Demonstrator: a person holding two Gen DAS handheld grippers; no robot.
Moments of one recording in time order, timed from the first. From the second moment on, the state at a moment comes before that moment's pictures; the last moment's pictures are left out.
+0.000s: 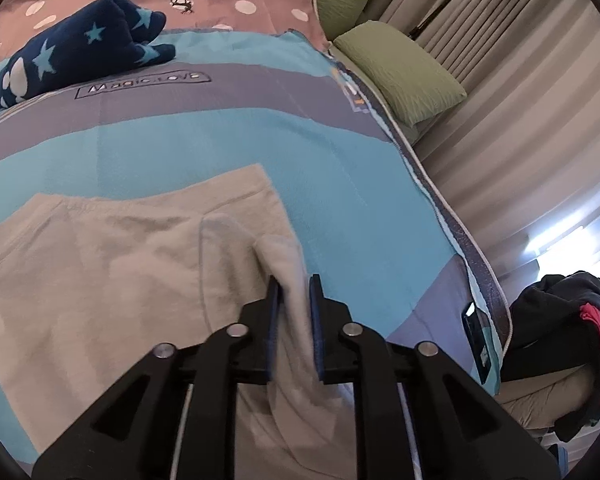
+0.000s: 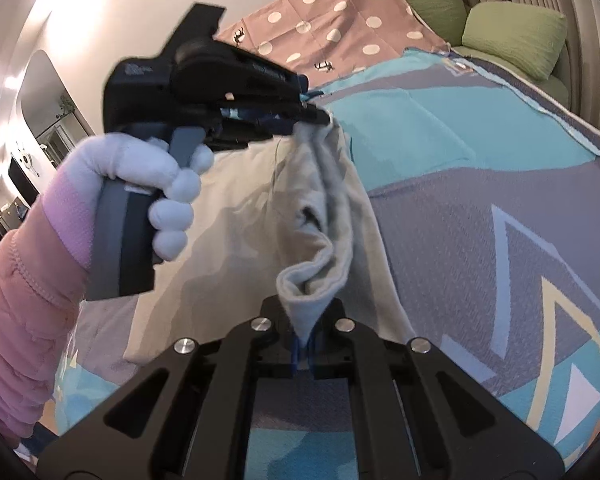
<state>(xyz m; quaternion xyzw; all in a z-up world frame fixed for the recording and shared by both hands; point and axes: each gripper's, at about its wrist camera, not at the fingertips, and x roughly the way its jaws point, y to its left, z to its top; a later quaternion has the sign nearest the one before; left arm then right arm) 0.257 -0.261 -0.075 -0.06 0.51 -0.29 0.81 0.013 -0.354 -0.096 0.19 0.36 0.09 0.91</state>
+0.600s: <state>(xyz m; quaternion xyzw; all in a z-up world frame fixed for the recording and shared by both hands) 0.189 -0.208 -0.033 -0.02 0.44 -0.29 0.85 0.022 -0.379 -0.108 0.25 0.38 0.10 0.89</state>
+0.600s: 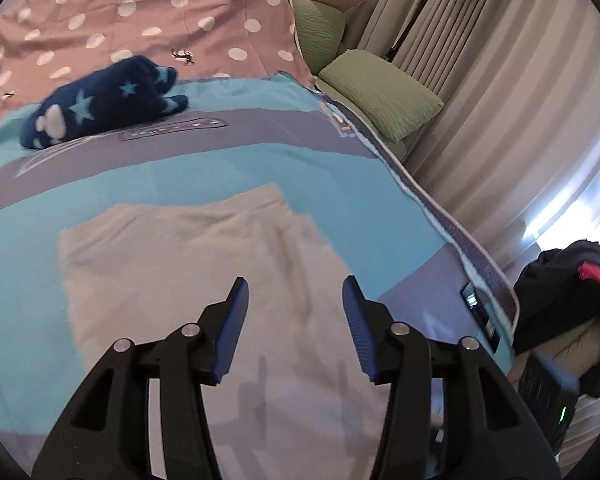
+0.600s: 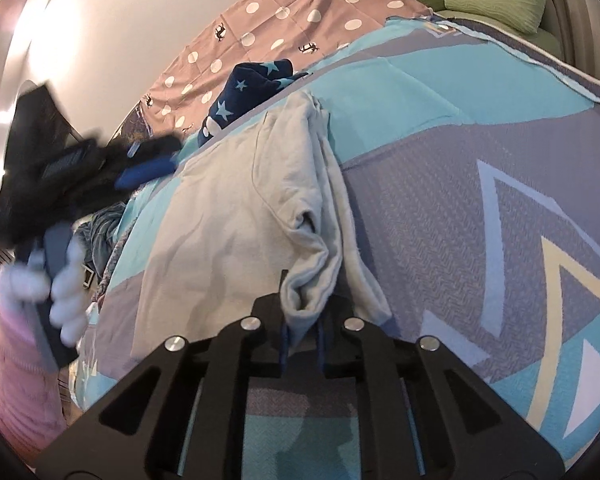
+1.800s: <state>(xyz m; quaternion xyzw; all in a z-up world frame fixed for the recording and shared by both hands) 0.063 -0.087 -0.095 -0.04 0.46 -0.26 0.84 0.012 -0.344 -0.043 0.11 0.32 0.08 0.94</state>
